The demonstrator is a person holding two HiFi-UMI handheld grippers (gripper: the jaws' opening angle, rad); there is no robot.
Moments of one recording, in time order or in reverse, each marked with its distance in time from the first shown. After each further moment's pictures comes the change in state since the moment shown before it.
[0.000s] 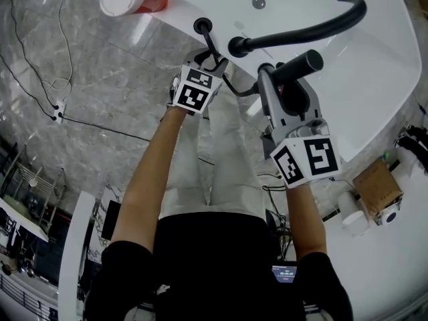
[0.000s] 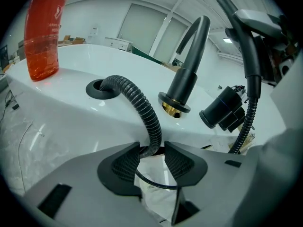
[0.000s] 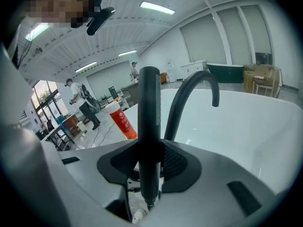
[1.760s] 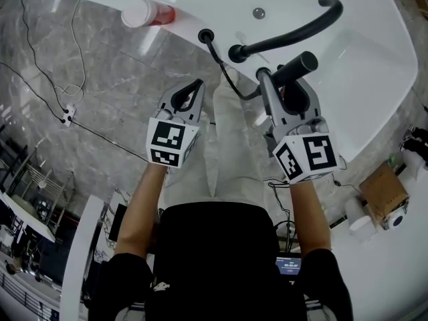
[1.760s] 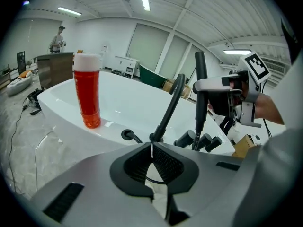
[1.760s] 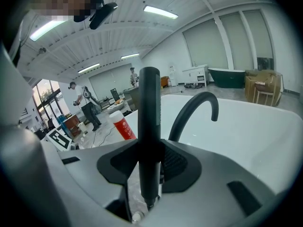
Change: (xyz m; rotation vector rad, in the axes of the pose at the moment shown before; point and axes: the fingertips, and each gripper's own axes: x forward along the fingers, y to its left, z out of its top) left arm -0.166 -0.025 0.055 -0.019 -0.186 0.103; right arm -0.022 0.005 0.033 -0.028 -0.032 0.006
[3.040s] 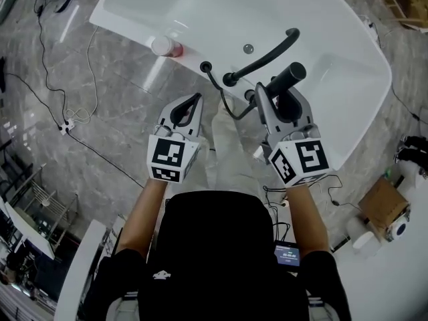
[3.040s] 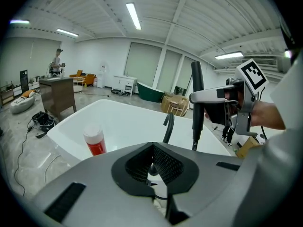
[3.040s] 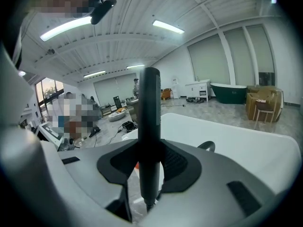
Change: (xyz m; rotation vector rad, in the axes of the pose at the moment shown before) left arm -0.104 -0.039 0.138 0.073 -0.147 0.041; right arm -0.074 0.040 0.126 -0.071 -0.129 -0.003
